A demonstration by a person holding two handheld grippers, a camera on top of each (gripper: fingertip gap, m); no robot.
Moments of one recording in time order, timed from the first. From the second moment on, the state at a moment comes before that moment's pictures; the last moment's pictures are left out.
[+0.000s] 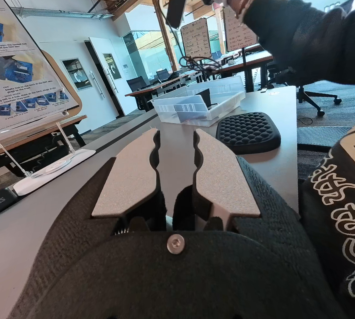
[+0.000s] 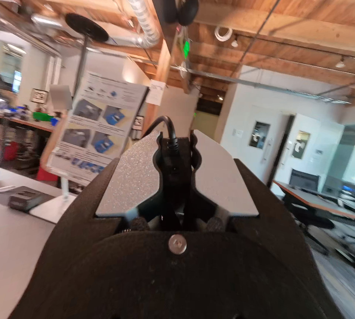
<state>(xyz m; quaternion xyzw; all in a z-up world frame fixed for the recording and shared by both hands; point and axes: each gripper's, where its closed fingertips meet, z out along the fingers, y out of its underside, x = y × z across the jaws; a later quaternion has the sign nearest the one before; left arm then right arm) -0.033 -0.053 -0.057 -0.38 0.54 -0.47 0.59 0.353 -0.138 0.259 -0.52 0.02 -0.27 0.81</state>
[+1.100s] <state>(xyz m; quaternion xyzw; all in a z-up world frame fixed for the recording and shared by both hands) -0.030 -0.055 -0.062 -0.38 0.56 -0.45 0.59 0.451 -0.032 -0.076 -0.92 0.04 -0.22 0.33</state>
